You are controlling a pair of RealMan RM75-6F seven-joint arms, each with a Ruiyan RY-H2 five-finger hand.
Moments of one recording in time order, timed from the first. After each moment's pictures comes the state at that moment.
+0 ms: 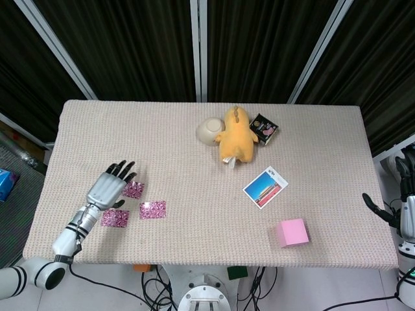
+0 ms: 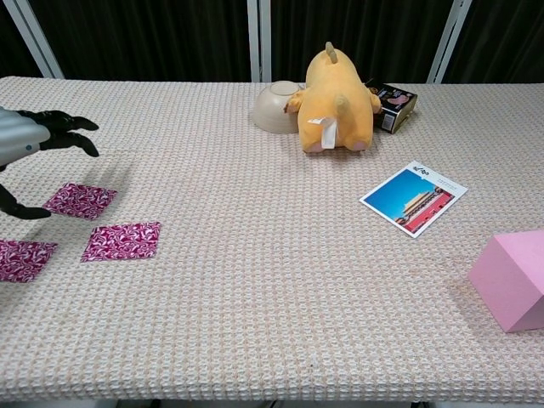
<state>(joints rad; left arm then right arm) -0.59 -1.39 0.04 -1.44 1.31 1.05 0.40 0.09 -1.25 0.20 -1.38 -1.55 1.72 0.31</state>
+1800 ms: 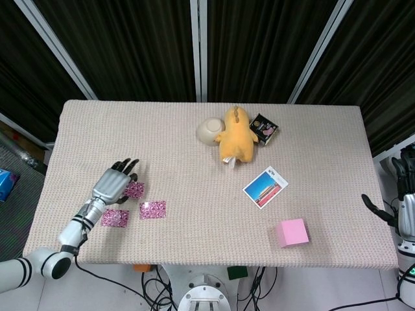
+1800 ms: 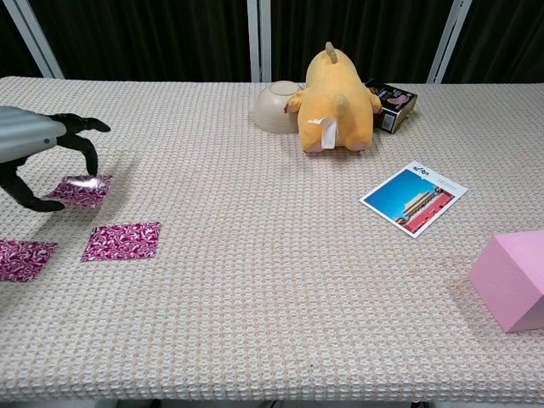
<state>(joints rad) -0.61 -1.38 -0.02 -1.46 1.25 0.96 0.34 0.10 -1.25 0.18 -1.36 -1.53 1.68 0.32</state>
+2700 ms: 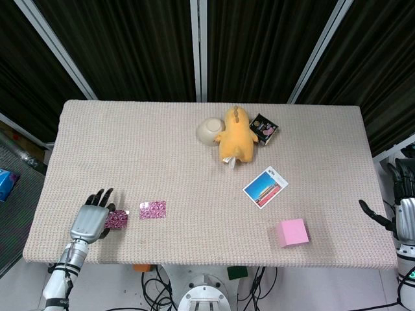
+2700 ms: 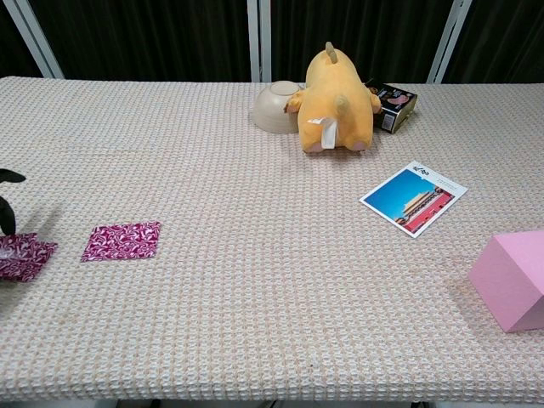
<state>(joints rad) -0.35 -1.37 0.10 -1.76 1.17 1.28 0.67 0.08 -1.27 0.15 -1.31 -1.54 1.67 0.39</state>
